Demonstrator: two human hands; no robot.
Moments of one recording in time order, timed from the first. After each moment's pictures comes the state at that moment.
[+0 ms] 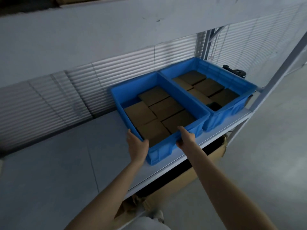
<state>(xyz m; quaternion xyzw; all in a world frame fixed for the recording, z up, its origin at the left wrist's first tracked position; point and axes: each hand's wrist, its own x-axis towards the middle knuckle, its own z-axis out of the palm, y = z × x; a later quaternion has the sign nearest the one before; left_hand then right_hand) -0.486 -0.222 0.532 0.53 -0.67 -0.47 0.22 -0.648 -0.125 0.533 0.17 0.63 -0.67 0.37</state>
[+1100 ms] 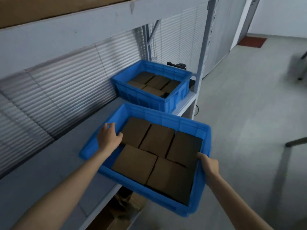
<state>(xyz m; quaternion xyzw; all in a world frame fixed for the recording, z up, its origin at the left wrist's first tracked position) -0.498 -0.231 0.556 0.33 -0.94 -0.10 0.08 -0.549 0.148 0.537 0.27 0.69 -0.64 0.20</state>
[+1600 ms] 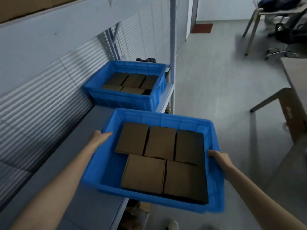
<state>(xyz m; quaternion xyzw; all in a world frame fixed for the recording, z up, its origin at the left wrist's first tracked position) -0.560 -0.311 0.559 0.36 -0.86 -0.35 -0.08 -0.505 0.165 0.524 0.33 0.71 -0.60 0.19</state>
